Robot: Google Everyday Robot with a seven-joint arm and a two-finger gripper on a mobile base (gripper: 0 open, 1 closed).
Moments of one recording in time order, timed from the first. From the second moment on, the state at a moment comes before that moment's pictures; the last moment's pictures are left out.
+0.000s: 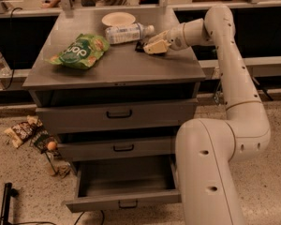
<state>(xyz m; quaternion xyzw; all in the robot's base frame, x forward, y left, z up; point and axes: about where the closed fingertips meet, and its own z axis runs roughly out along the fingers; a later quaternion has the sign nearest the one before) 0.850 -0.063 0.832 -0.47 0.70 0.28 0.46</state>
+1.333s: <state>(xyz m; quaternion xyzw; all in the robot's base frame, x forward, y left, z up) 0.830 -0.083 0.896 -0.45 0.71 0.27 0.46</state>
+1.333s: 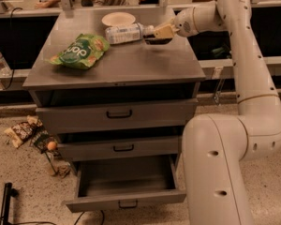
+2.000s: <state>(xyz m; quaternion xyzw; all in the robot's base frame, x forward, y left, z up) 0.826 -0.113 0.911 -0.43 0.73 0.25 0.47</state>
